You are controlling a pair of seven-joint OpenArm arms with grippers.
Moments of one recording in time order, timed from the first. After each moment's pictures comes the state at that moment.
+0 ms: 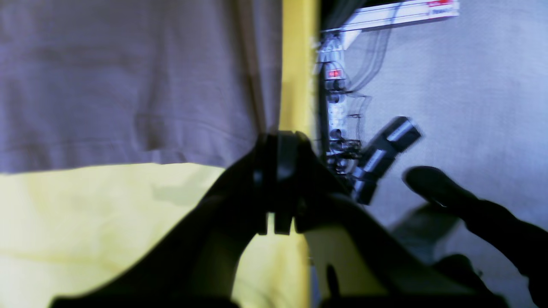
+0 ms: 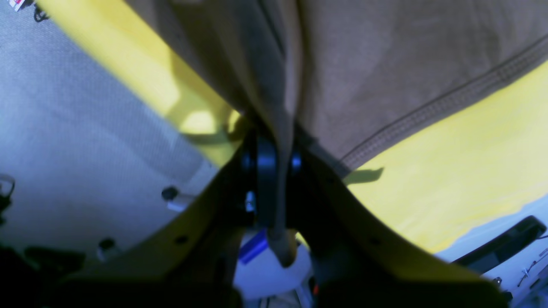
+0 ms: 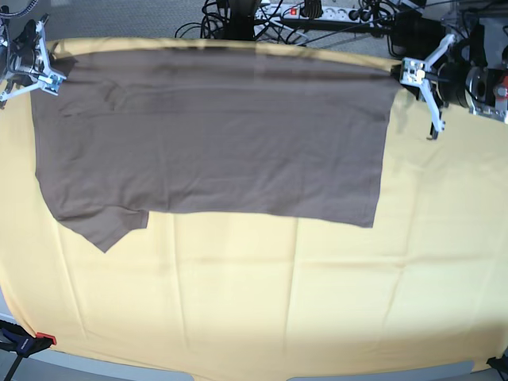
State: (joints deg) left arm -6.8 -84.9 51.6 119.3 -17.5 -44.0 13.8; right arm -42.2 57.2 8.0 108.3 18.1 41.6 -56.3
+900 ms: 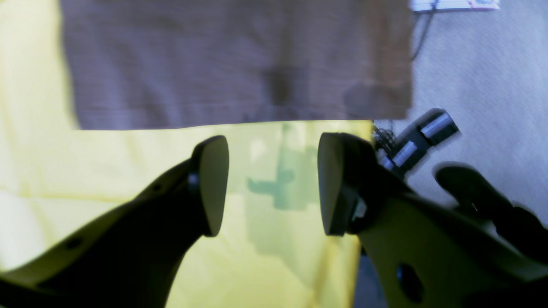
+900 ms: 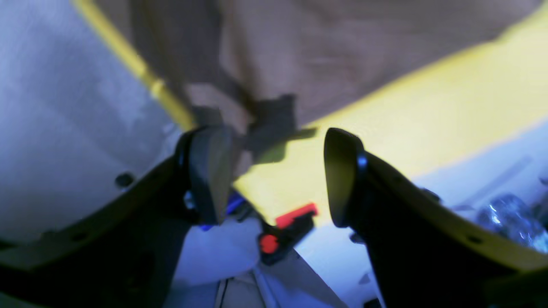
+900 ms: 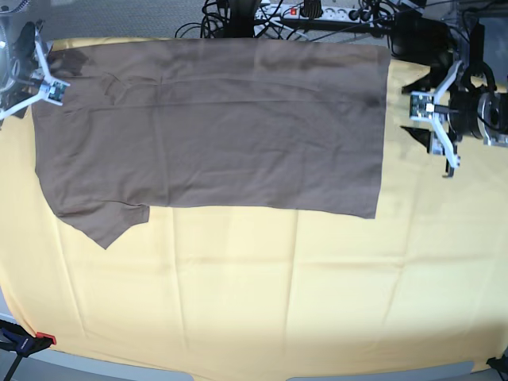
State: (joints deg) left arm -21.6 -86.0 51.6 121.4 -30.9 -42.4 23.8; right arm -42.3 59.0 17.0 123.5 24.4 37.0 -67.2
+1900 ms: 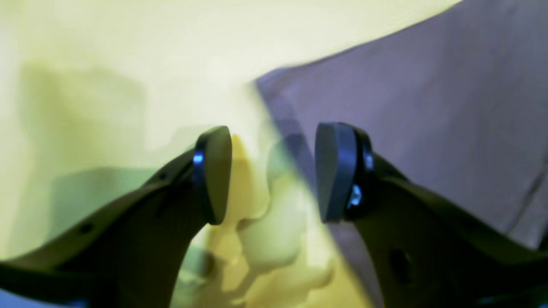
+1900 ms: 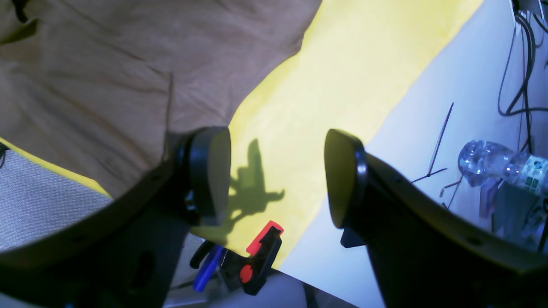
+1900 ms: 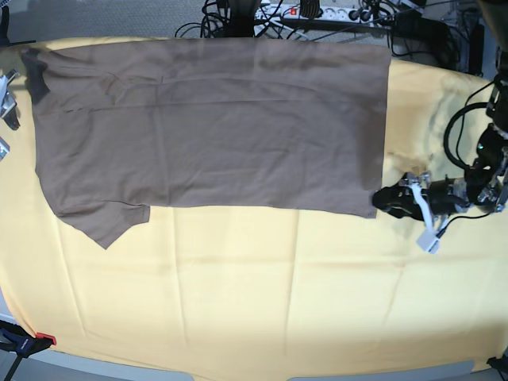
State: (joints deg) left arm -31.0 -46.4 40.3 55.8 -75.1 -43.7 43.5; right arm -42.3 56.6 40.4 122.8 38.9 32.9 -62.2
